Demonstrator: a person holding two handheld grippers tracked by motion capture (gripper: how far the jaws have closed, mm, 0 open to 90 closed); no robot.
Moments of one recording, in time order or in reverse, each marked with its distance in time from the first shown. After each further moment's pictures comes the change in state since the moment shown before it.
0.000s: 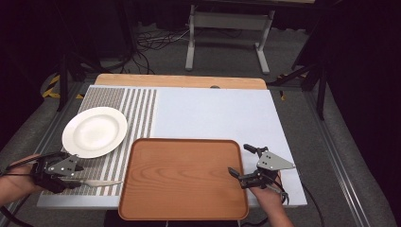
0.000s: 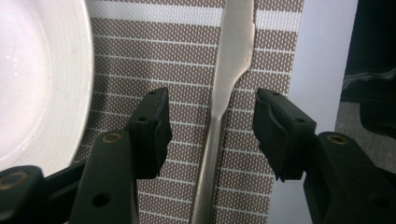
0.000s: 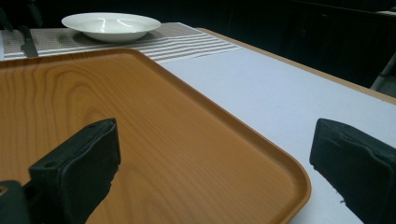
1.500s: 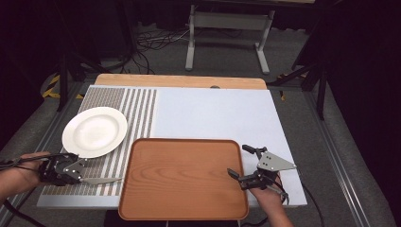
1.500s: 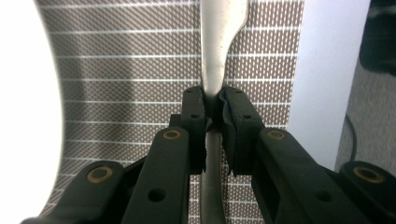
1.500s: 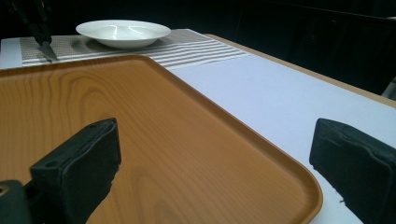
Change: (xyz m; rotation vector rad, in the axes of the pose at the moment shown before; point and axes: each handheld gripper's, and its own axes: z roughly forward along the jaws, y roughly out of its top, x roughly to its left) left arm 0.009 0.015 0.008 0.199 -0.059 0.103; right arm 0.002 0.002 -0.001 -0.024 0.034 -0.001
